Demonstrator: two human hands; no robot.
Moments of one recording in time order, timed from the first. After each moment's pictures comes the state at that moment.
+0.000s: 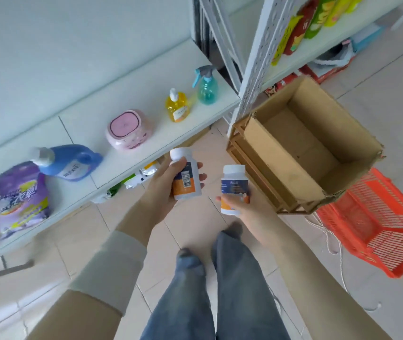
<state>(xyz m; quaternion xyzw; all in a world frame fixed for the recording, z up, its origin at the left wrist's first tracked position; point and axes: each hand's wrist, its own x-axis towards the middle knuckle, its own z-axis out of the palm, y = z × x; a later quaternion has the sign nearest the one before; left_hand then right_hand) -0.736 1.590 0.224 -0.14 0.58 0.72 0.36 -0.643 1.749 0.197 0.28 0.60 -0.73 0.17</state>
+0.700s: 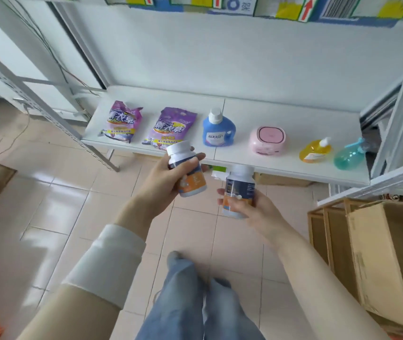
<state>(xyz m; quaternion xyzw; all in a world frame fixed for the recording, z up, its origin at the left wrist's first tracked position) -0.578 1.333 0.316 -0.21 0.55 0.80 0.00 -0.617 1.525 0.285 -0.04 0.64 -0.66 0.39</state>
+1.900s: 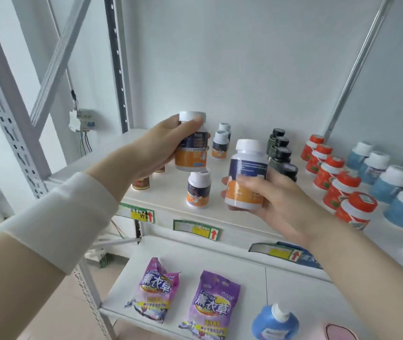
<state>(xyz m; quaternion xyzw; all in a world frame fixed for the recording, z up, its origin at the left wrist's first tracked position) -0.743 0.937 0.603 -0.01 0.73 0.67 -0.15 -0.774 1.138 0.579 -0.28 0.62 -0.68 0.28</state>
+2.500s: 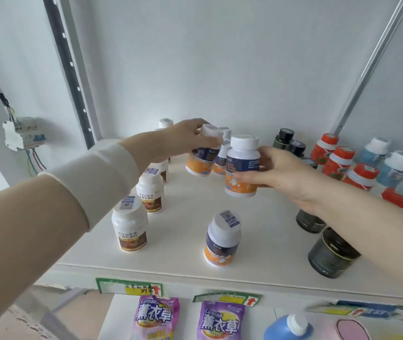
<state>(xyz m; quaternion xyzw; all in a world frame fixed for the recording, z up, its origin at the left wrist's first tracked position) -0.906 0.840 0.599 0.01 0.87 0.50 0.00 -0.906 1.041 0.584 -0.23 0.81 -0.53 0.13</state>
